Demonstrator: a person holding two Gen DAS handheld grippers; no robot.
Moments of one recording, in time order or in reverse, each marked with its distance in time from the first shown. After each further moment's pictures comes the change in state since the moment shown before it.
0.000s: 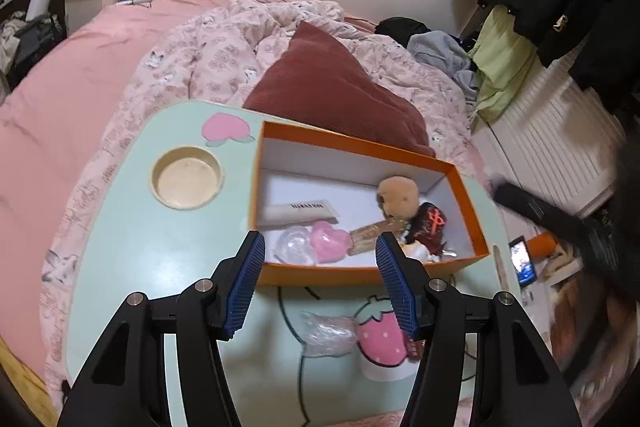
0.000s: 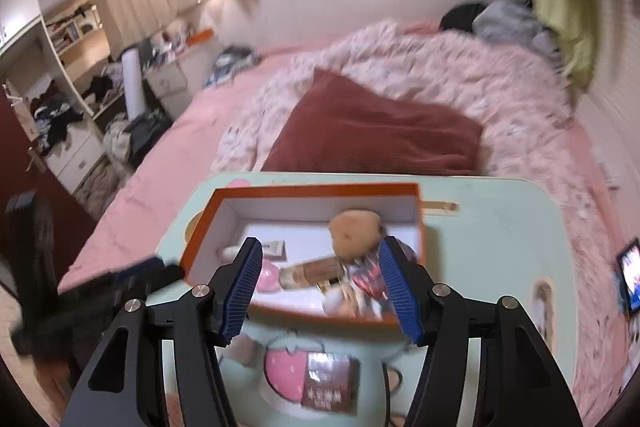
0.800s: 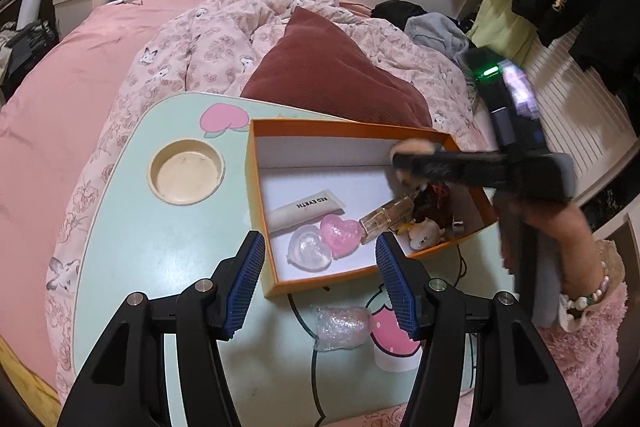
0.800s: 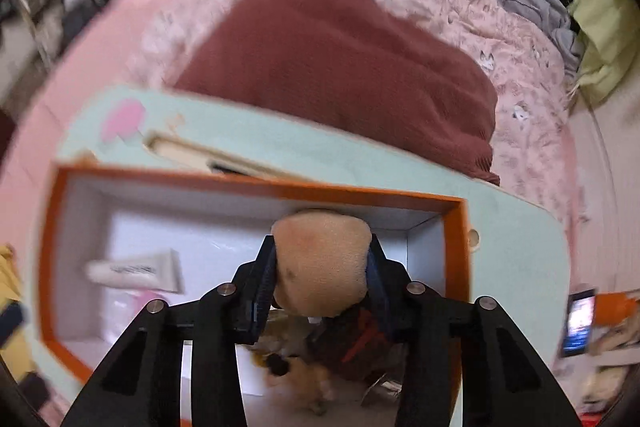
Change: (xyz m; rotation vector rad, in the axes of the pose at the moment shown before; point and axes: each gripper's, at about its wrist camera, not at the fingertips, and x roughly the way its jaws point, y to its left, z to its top) left arm 0.008 0.002 0.004 0.063 0.050 0.022; right arm 0.139 -0.001 0.025 -0.162 0.300 -0.273
